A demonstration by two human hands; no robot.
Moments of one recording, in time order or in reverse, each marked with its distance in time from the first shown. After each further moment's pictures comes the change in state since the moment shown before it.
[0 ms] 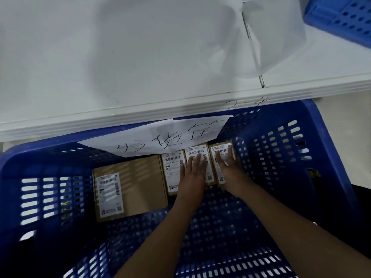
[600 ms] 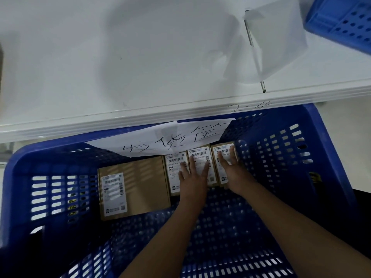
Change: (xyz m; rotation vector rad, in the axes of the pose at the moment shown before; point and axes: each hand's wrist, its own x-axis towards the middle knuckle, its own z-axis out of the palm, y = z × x) left_hand -0.008 0.013 -0.019 0.022 -0.152 -0.161; right_hand 0.003 0.002 -0.007 0.017 0.008 0.004
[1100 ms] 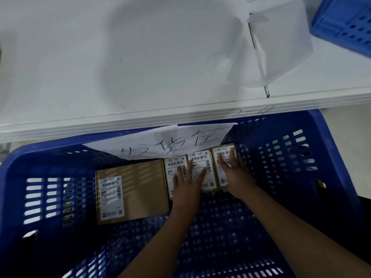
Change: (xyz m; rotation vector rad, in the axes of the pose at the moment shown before) left_hand 0.007 -0.024 0.026 -0.032 0.144 0.036; right_hand 0.006 -0.001 -0.004 -0.059 0.035 0.003
